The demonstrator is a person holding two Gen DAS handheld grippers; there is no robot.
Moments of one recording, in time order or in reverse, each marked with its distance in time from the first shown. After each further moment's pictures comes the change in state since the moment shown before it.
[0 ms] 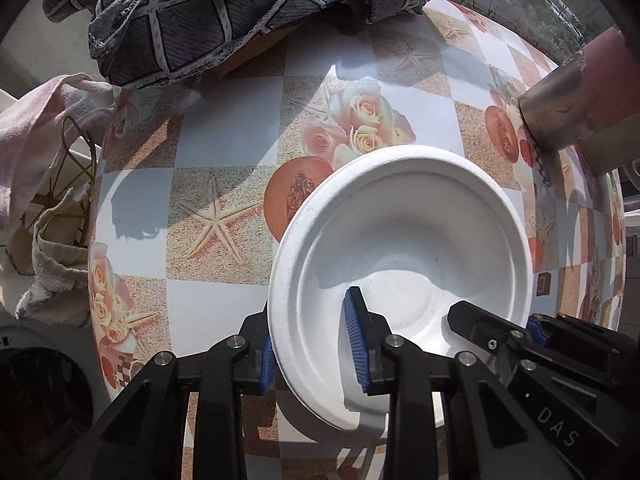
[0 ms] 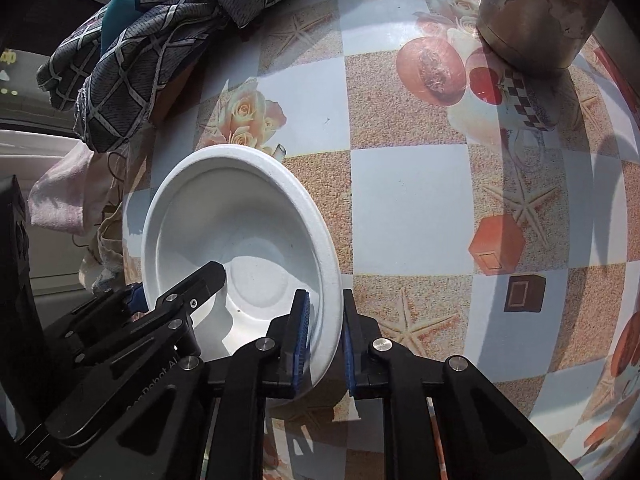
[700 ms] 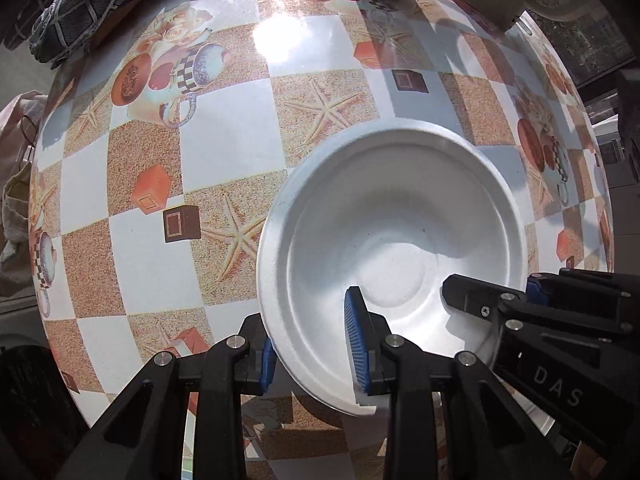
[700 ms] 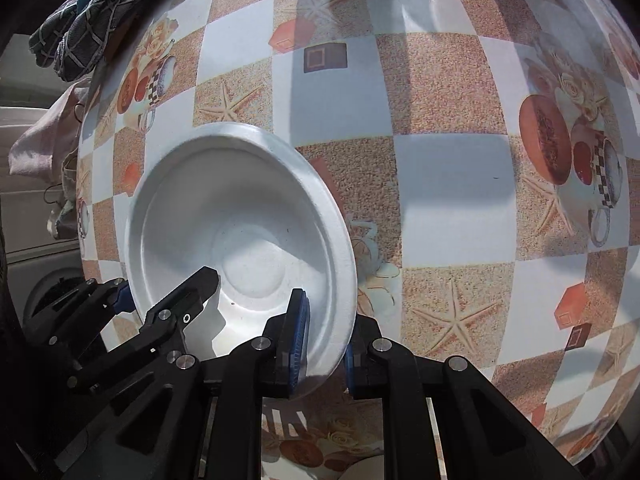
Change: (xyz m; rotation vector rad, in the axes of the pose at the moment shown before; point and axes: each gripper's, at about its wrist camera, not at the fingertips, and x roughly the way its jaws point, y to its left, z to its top) left arm -0.004 -0.113 -0.129 0.211 0.057 -0.029; right arm -0.025 -0.077 -0.108 0.095 0.086 -0.092
